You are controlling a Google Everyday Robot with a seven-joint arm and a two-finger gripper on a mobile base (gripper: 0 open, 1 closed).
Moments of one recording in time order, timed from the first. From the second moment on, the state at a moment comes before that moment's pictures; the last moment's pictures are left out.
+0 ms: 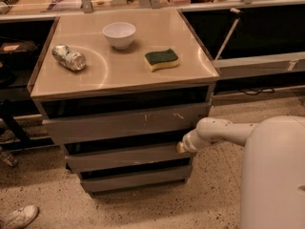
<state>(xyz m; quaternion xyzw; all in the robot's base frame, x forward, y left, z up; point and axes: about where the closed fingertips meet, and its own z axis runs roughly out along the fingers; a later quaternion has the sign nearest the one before) 0.643 -0.142 0.431 -0.22 0.95 0.14 0.20</state>
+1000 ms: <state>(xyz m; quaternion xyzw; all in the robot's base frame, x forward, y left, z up) 0.593 -0.184 0.447 -0.19 0.96 0.12 0.16</state>
